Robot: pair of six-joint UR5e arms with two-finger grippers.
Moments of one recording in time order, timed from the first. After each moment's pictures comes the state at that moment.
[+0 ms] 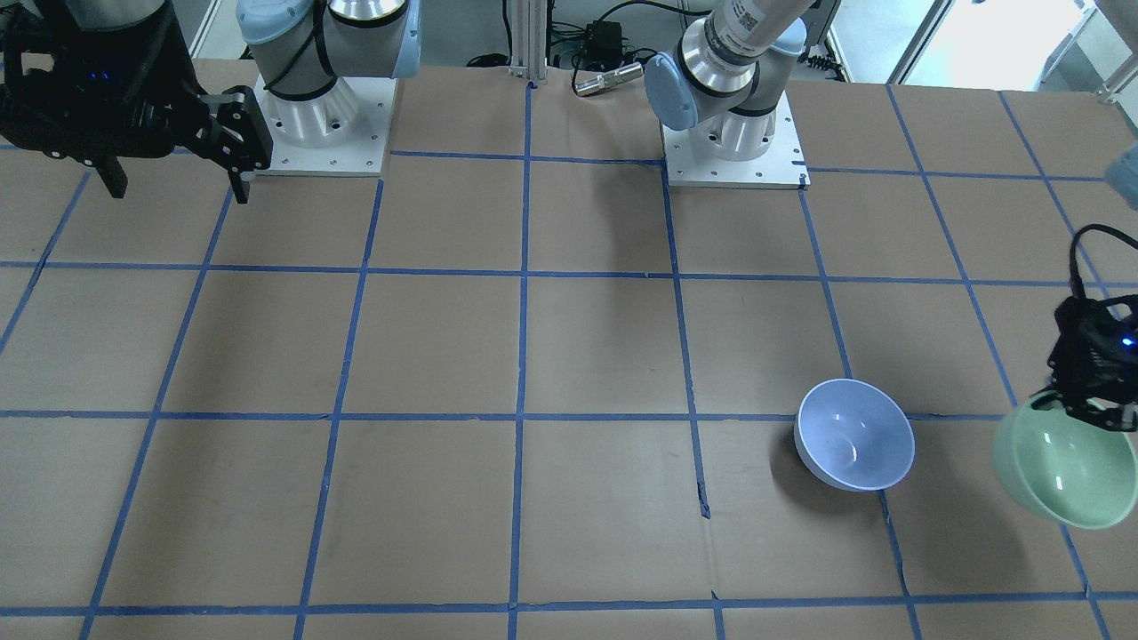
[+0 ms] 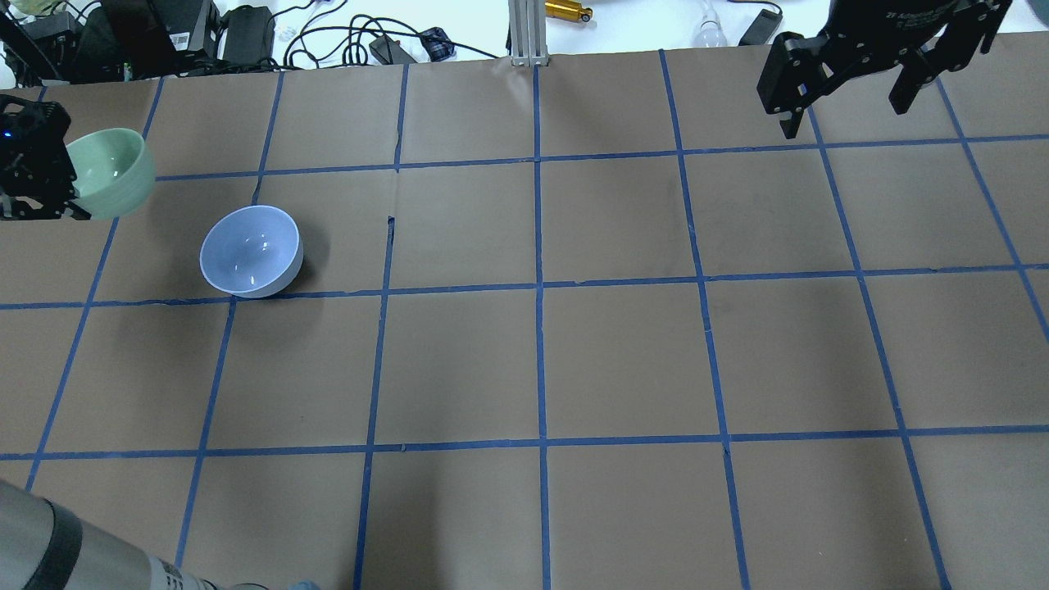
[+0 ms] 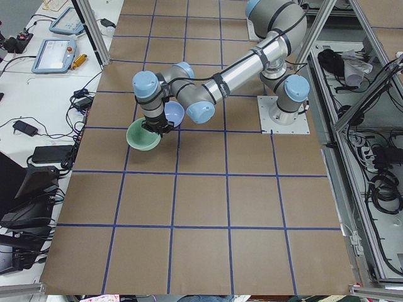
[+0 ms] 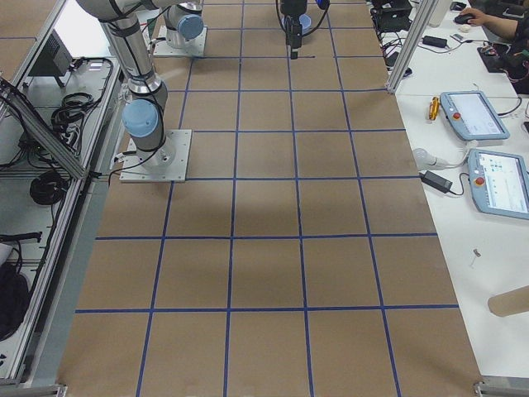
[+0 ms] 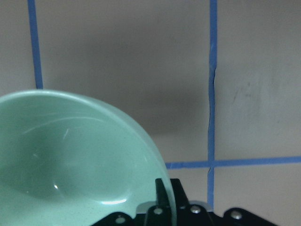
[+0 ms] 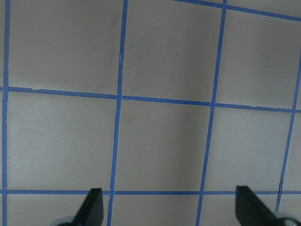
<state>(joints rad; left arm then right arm) -1.03 -1.91 -1.53 -1.32 1.57 2.14 1.59 -1.53 1.37 -1.45 -1.73 -0.09</state>
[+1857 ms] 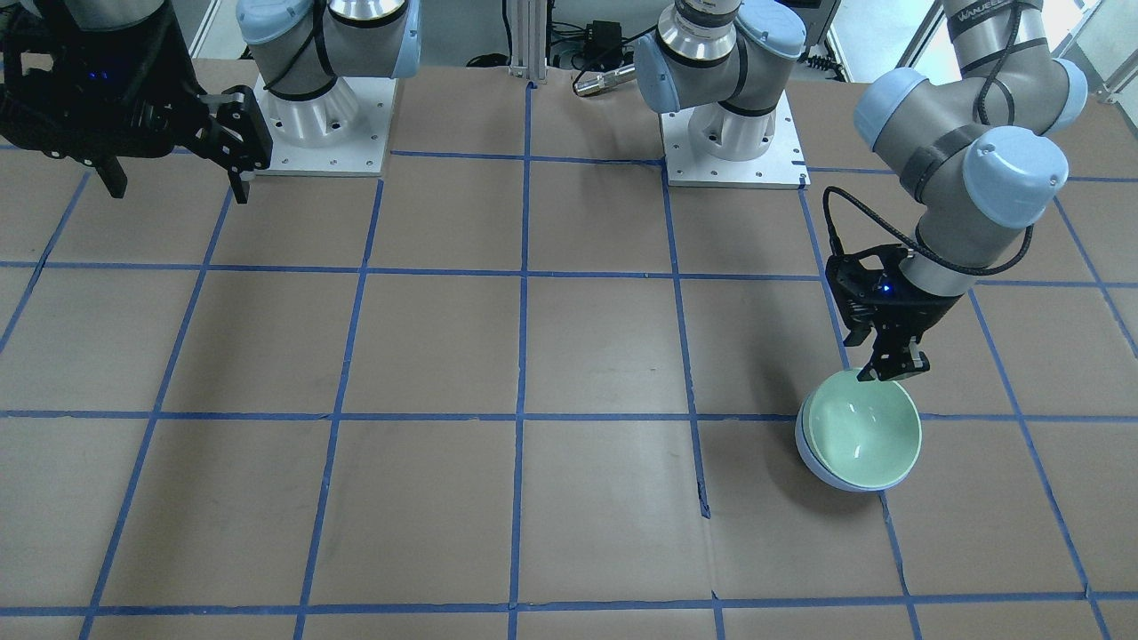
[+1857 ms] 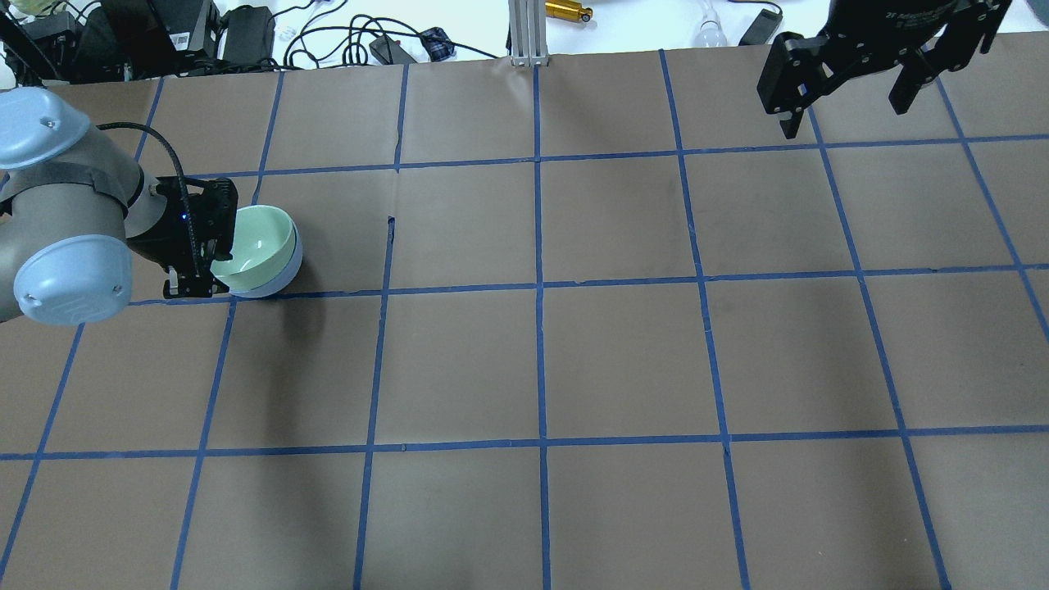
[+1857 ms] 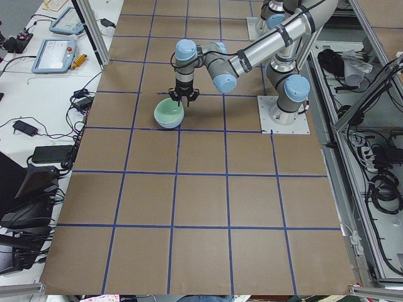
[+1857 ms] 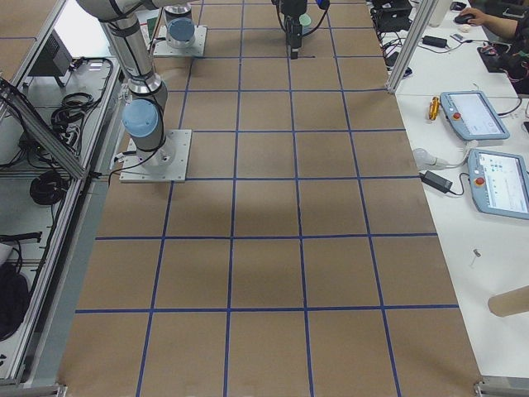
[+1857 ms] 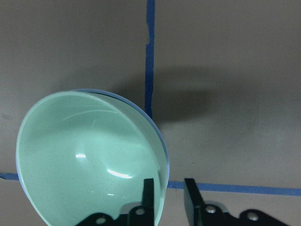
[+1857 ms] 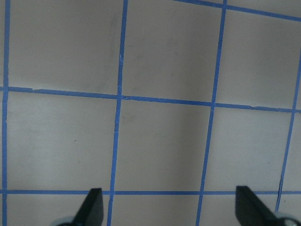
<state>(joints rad) -1.23 -1.69 -1.97 -0.97 1.57 1.82 1.59 -1.53 1.37 -1.45 -1.73 -0.09</state>
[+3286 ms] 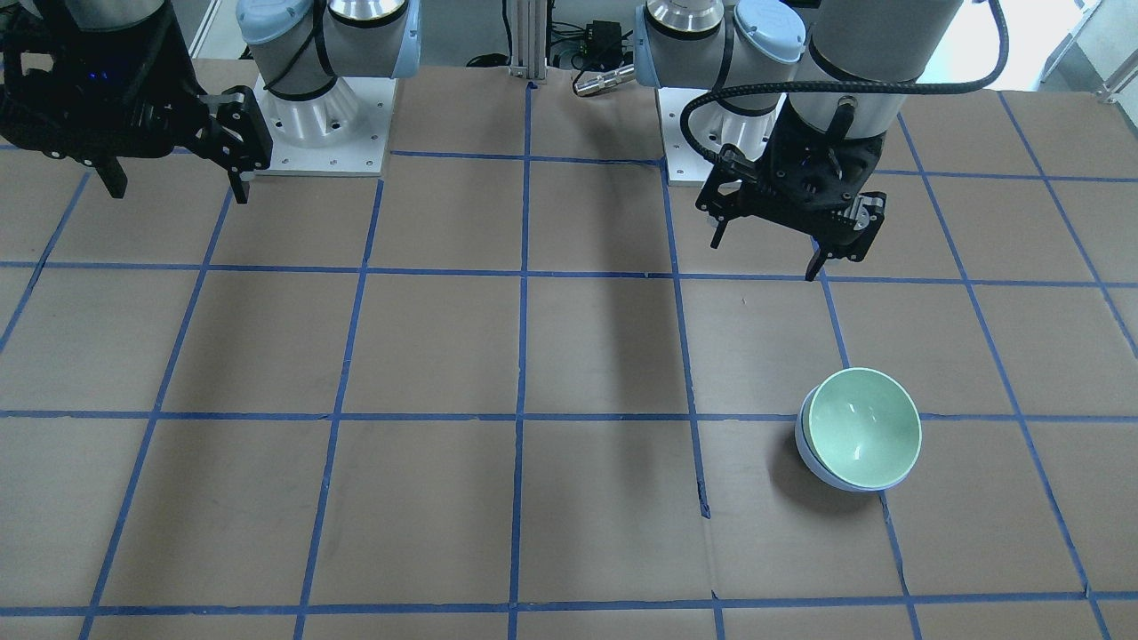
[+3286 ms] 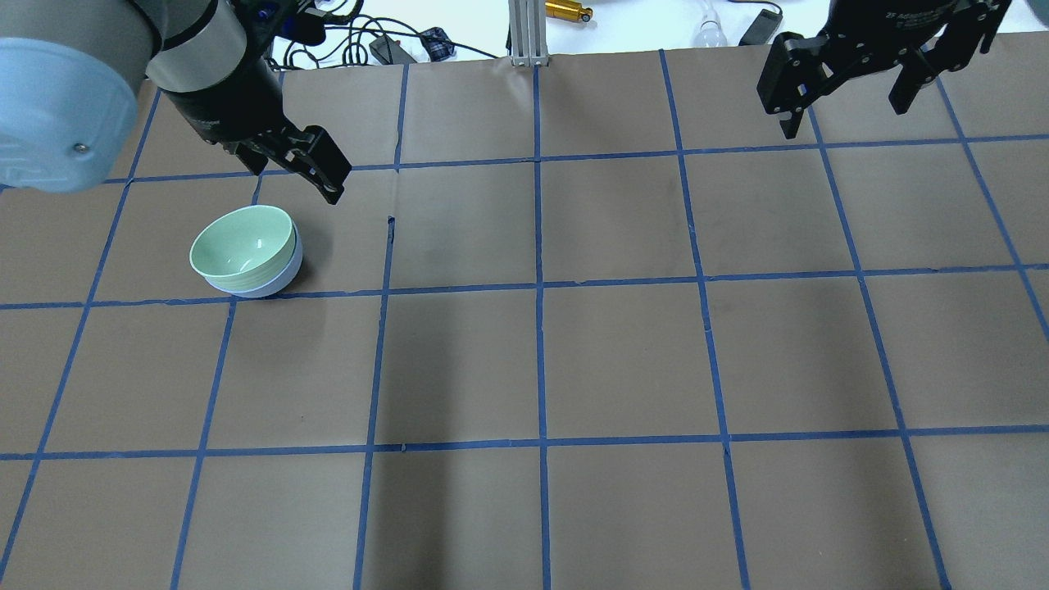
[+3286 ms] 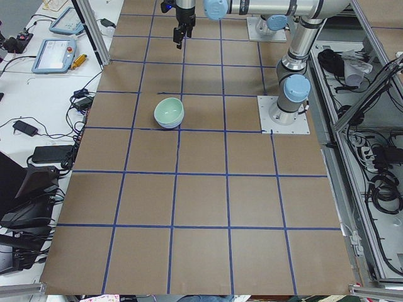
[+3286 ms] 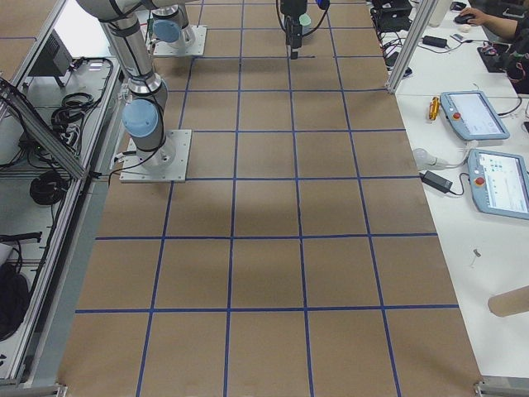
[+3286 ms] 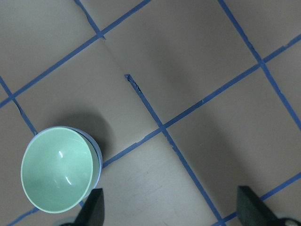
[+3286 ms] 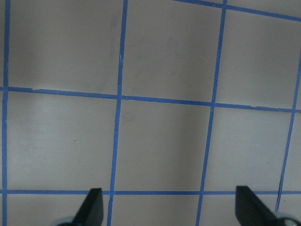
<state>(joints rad) -1.59 -1.60 -1.54 -1.54 1.57 0.35 1.59 -1.53 1.37 -1.45 -1.73 -0.09</state>
